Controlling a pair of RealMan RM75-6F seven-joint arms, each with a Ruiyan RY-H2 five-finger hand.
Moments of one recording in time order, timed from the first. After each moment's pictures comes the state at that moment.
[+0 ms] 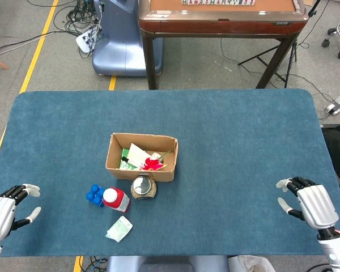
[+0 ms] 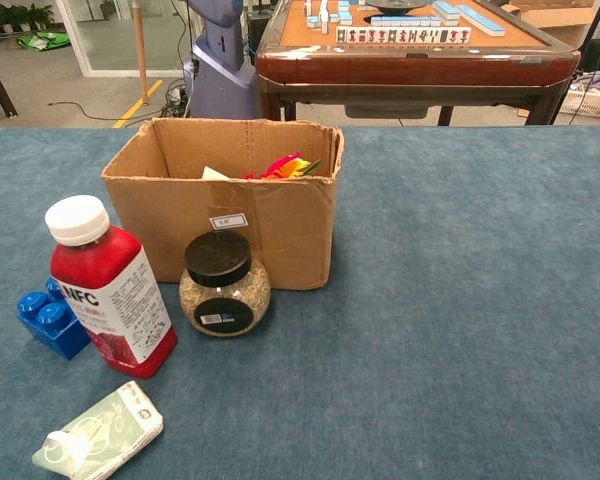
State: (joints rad) left arm -0.08 -1.15 0.00 -1.51 1.65 1.59 -0.14; right arm 0.11 -1.12 -0.01 -1.55 -1.70 1.54 0.07
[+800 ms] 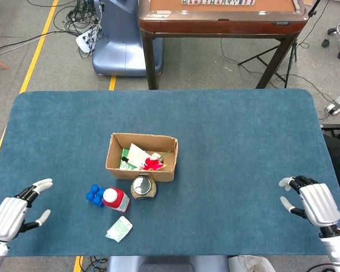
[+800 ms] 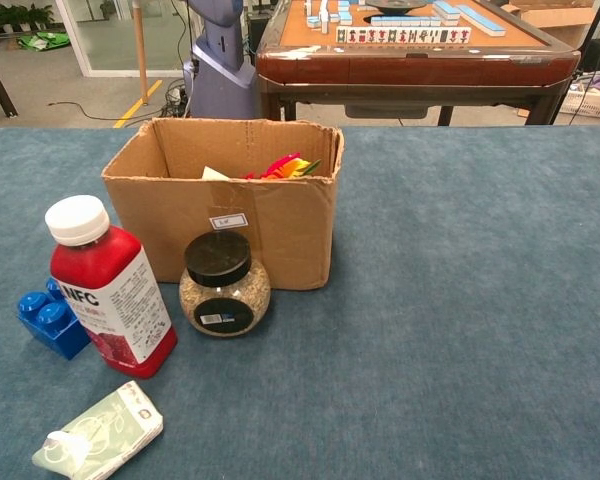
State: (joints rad) left arm -0.12 -1.09 0.05 -1.59 1.72 1.52 -0.20; right arm 0.11 -1.09 0.00 -1.59 -1.66 1.50 0.06
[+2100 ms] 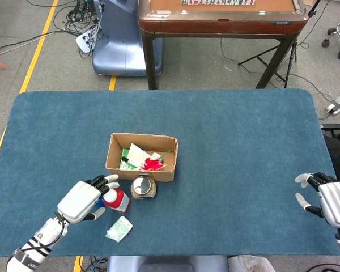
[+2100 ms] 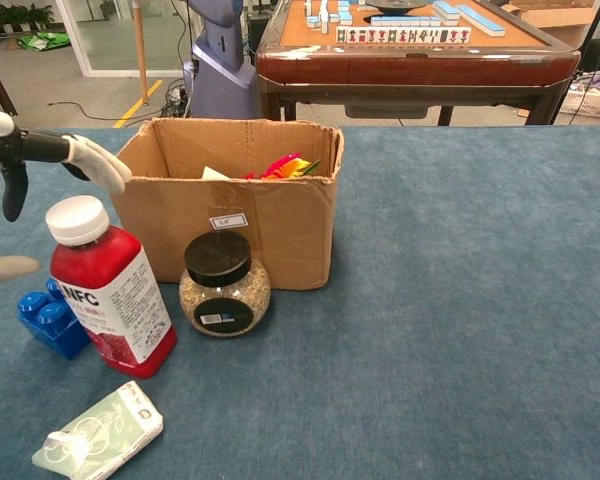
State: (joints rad) left arm -0.45 -1.03 -0.06 -2.11 1.46 1.03 0.41; right arm 0.08 -0.99 0.02 -1.68 -1.61 1.53 0.08
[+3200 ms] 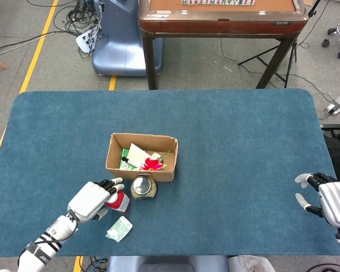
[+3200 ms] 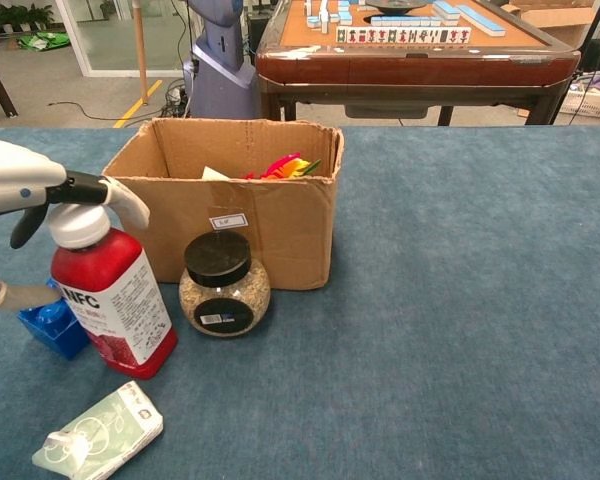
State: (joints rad) left arm -0.57 -1.08 -0.01 -2.13 1.25 0.98 0.66; right arm 0.08 -0.98 0.03 -1.68 -1.61 1.52 0.09
